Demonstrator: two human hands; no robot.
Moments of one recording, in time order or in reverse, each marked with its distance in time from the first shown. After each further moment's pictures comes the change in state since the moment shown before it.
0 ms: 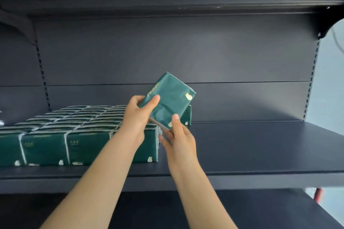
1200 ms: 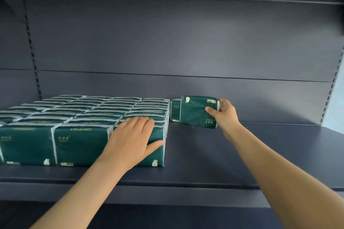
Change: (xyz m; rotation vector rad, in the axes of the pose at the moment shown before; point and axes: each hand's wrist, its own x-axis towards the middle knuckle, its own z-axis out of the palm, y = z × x) left_hand 0.028 -0.081 -0.066 1.654 -0.177 0.930; right_hand 0.160 -0.047 -0.089 -0.902 0.179 -0.265
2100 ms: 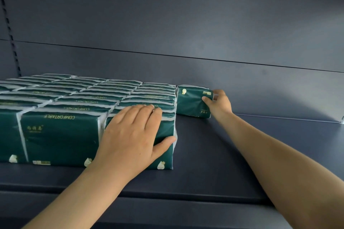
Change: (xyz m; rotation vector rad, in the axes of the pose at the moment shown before) left_hand -0.008 0.003 0.023 0.037 0.159 -0.057; right_hand 0.067 0.048 0.060 -0.326 0.027 -0.013
